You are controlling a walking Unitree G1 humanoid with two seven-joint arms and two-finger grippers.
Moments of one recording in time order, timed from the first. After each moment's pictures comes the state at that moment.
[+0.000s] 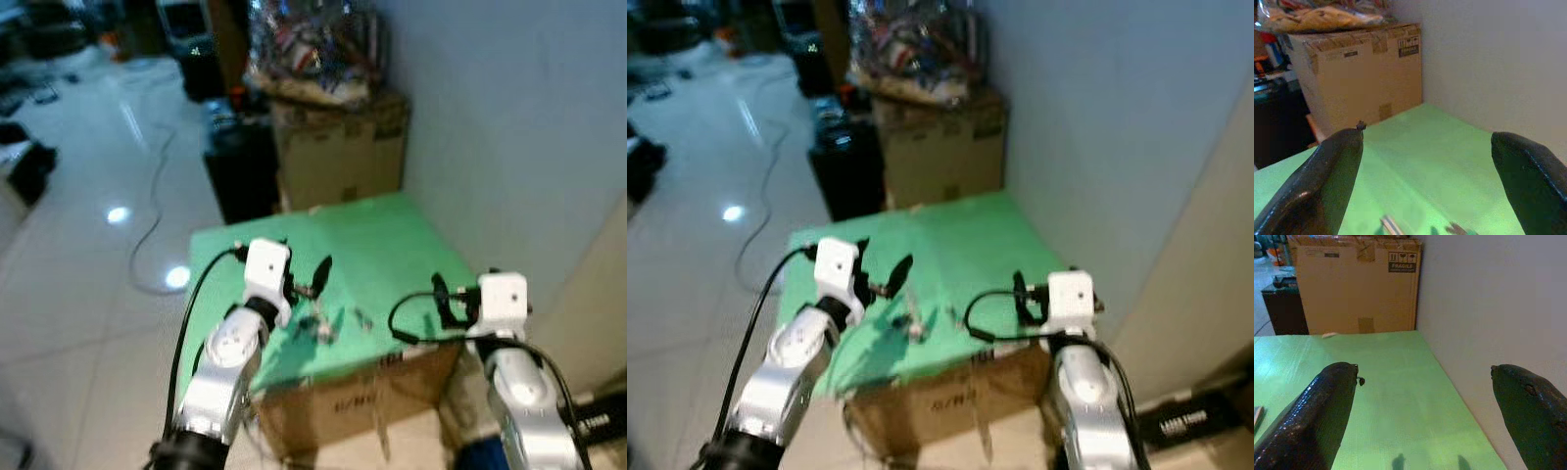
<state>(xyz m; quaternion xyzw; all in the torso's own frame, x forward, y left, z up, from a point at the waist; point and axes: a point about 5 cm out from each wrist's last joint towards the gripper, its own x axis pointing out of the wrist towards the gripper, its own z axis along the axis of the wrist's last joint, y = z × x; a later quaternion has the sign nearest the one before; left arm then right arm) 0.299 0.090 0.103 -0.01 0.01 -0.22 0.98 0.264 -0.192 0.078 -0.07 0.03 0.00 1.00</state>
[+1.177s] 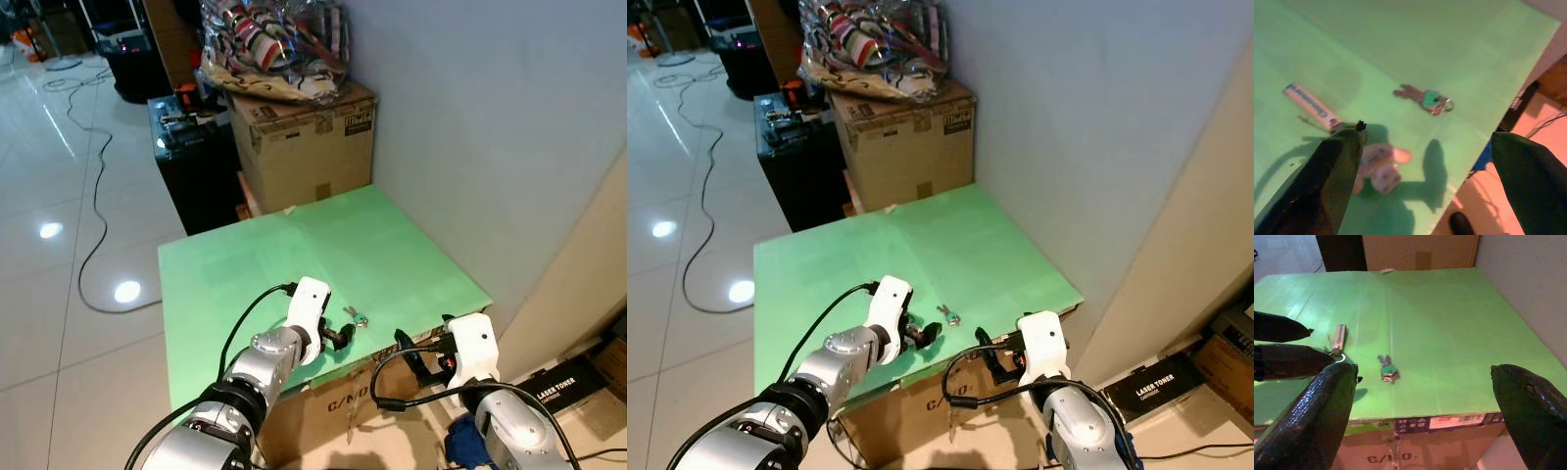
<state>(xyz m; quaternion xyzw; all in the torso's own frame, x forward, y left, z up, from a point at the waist) 0.305 0.055 0.018 0.01 0.29 -0.27 0.92 0.222 -0.172 0.052 -0.04 0.14 0.15 0.98</state>
